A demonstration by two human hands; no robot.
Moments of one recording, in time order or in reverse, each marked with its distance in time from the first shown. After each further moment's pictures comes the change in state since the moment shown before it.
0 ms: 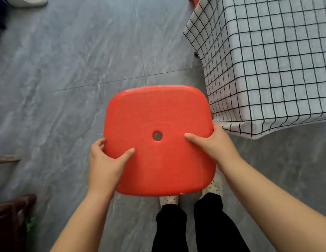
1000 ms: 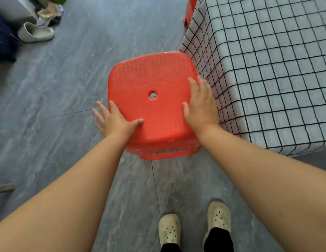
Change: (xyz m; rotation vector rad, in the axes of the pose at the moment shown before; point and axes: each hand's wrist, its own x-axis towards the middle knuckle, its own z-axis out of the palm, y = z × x) left_hand 0.135 0.113 0.102 0.549 0.066 0.175; right_hand 0.154 -0.067 -0.009 -0.490 0.363 -0.669
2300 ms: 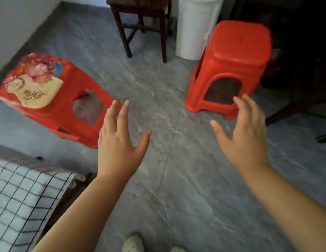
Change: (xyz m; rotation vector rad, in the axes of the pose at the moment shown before) left_hand -0.726 0.640 0.300 -0.038 -0.184 1.624; right_hand -0.549 0.705 -0.535 -0.132 0.909 0.960
